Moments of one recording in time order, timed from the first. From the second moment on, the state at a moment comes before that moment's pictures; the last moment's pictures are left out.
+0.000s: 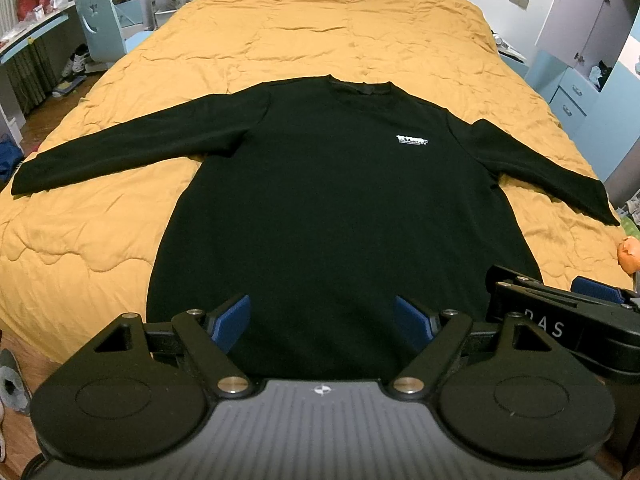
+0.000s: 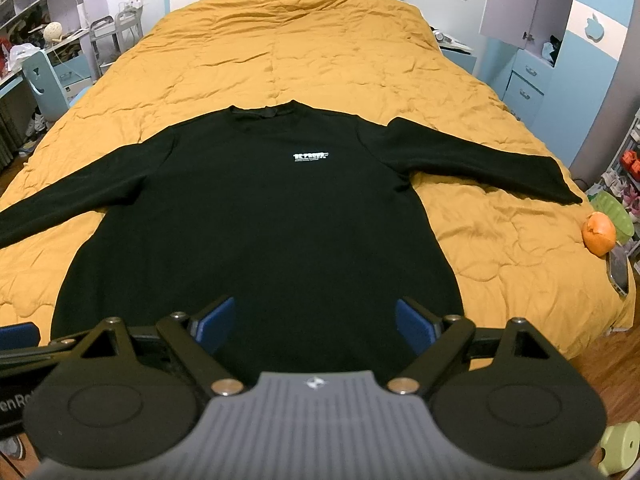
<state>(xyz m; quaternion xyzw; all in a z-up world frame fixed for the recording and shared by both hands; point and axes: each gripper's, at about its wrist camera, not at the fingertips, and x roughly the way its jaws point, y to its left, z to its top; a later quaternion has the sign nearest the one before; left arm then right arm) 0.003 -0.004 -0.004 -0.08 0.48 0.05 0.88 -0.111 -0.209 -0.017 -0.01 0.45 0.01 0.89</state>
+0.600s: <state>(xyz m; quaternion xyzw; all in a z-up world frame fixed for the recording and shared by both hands) 0.007 -0.006 -0.006 -0.08 0.48 0.05 0.87 -0.108 -0.211 -0.019 -0.01 0.45 0.01 0.89</state>
